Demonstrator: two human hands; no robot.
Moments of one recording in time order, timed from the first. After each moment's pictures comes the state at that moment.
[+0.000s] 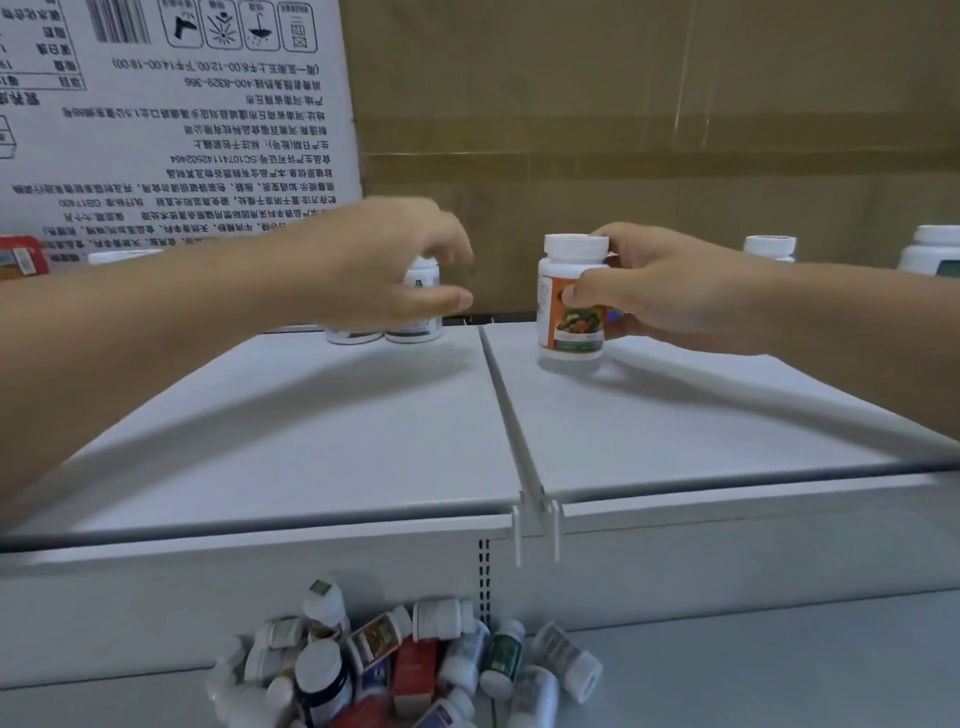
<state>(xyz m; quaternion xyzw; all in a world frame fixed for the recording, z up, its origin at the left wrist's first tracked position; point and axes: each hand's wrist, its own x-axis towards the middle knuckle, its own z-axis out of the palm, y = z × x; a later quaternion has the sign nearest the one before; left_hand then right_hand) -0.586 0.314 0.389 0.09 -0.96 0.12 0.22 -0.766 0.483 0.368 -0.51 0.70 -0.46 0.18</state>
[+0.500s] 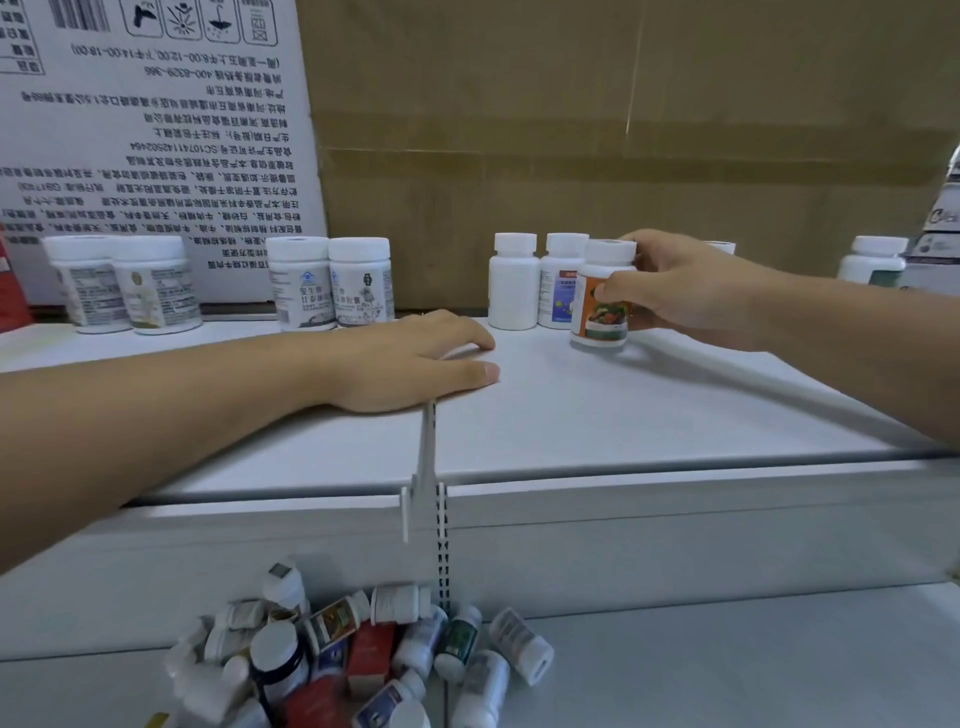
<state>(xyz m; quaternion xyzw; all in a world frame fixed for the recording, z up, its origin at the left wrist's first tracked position) -0.622 0.361 0.337 0.14 -0.99 -0.07 0.04 -0.833 0.515 0.363 -0.47 0.73 -0.48 0.16</state>
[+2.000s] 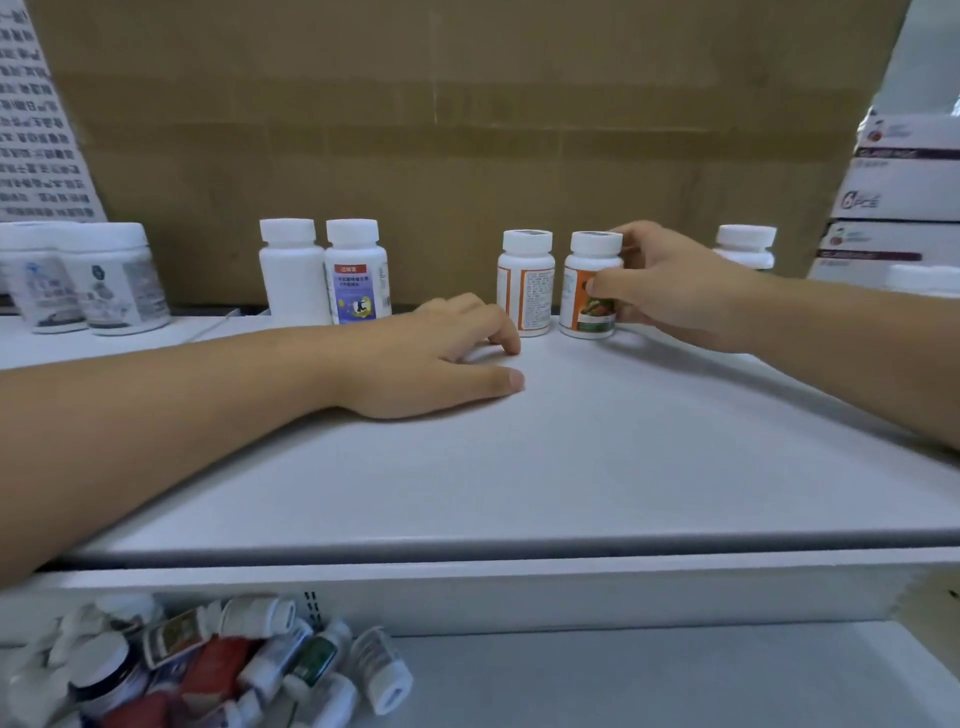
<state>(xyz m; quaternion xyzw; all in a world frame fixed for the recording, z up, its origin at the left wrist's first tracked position) -0.811 0.467 0.336 0.12 -0.99 -0.08 0.06 -1.018 0.585 0.355 -0.46 0.71 -0.51 0.16</state>
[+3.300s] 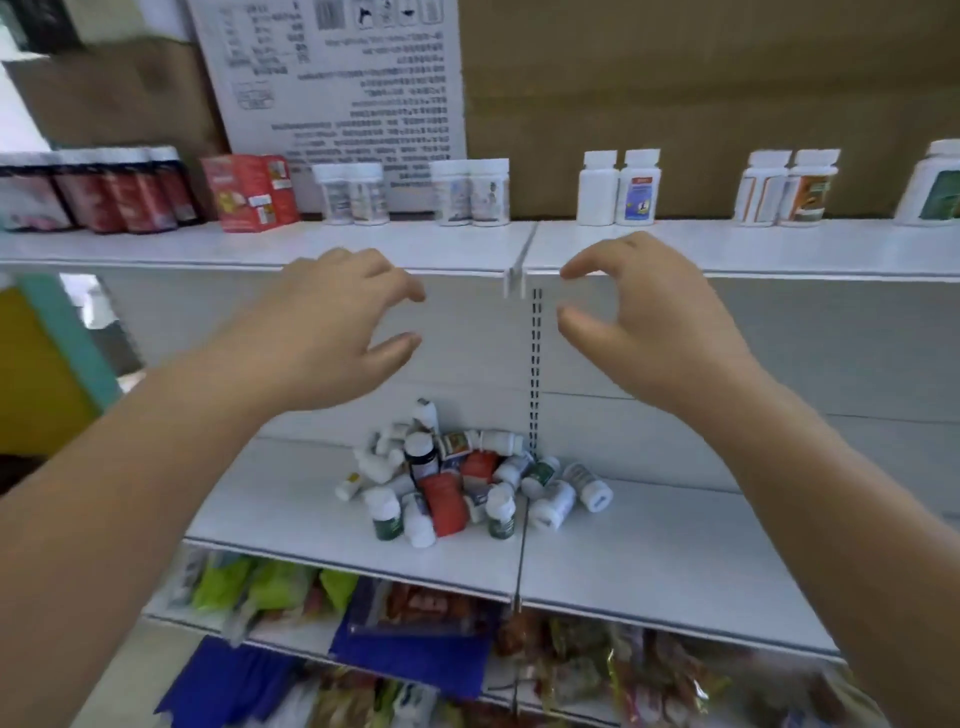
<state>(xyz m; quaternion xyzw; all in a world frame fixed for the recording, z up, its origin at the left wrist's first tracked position) -0.408 0.544 0.307 0.33 -0.92 0.14 0.16 -0.636 0.657 0.292 -0.61 0.70 -0.34 -0.13</state>
